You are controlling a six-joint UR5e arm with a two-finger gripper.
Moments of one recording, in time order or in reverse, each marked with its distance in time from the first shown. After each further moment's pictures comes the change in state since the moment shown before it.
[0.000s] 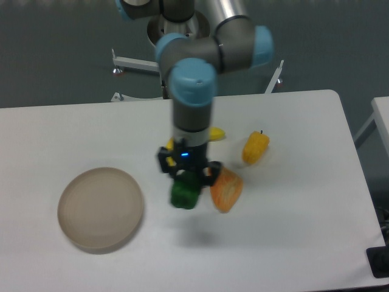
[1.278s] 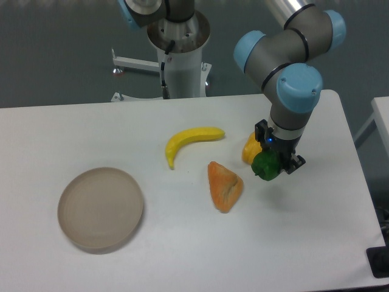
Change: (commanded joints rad) arm 0.129 -0.078 0.087 -0.203 0.117 0.758
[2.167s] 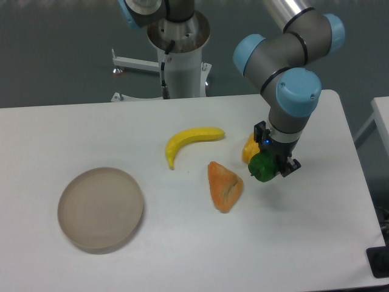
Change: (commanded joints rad) arm -0.006 -0.003 -0.011 -0.002 -0.003 0.006
